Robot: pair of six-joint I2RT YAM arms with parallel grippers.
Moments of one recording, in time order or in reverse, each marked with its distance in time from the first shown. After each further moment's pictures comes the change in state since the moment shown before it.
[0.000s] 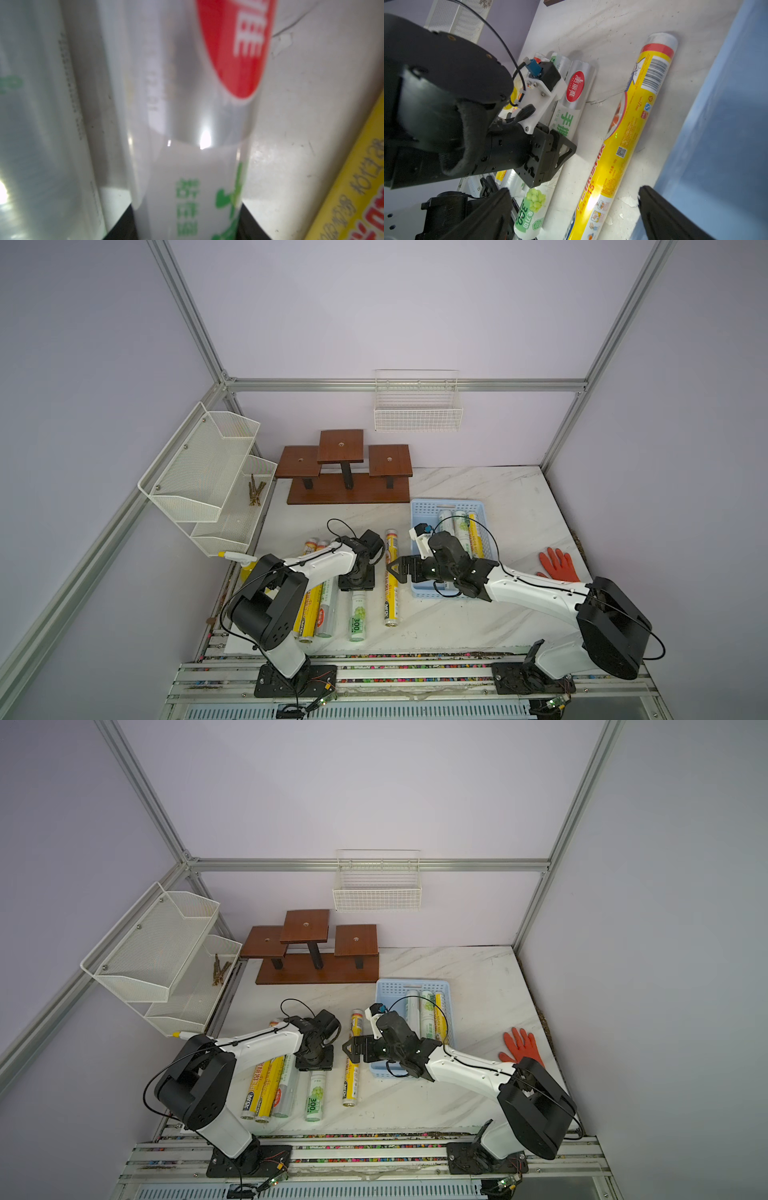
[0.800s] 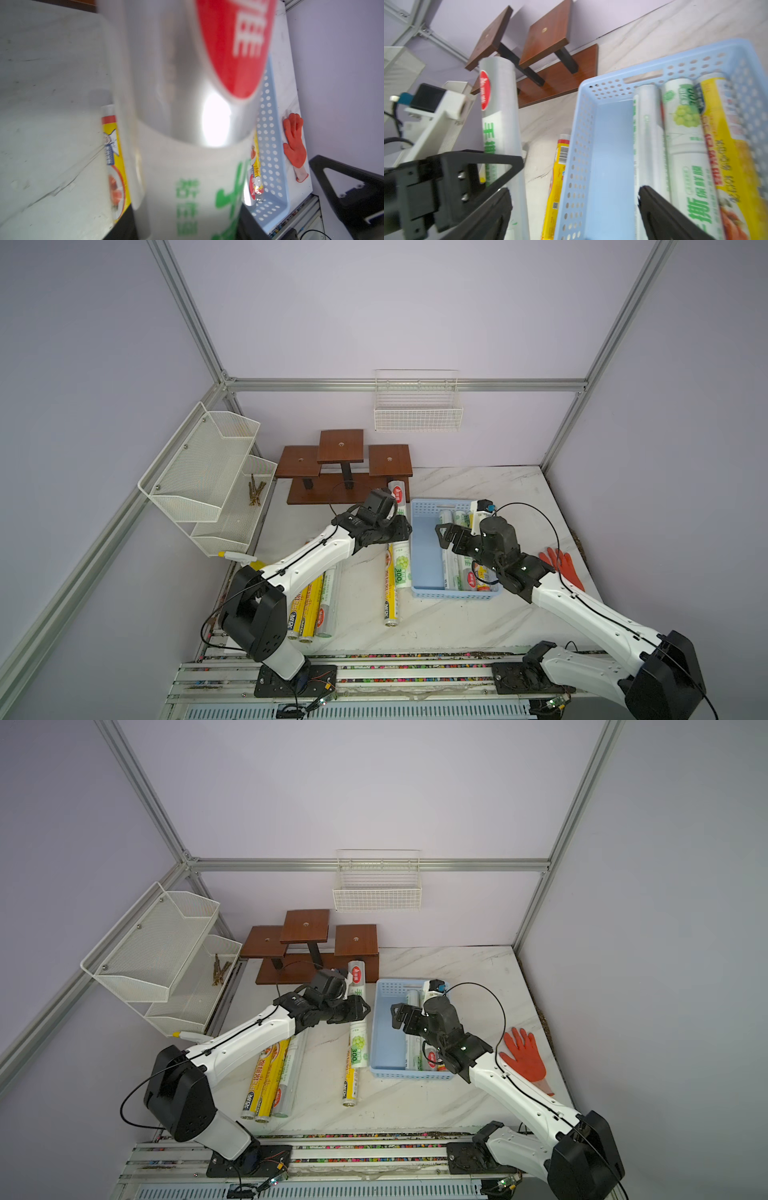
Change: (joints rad) left arm -0.050 -0.042 0.339 0.319 0.249 -0.042; right arm -0.297 -0.332 -0.053 -0.175 0.242 0.014
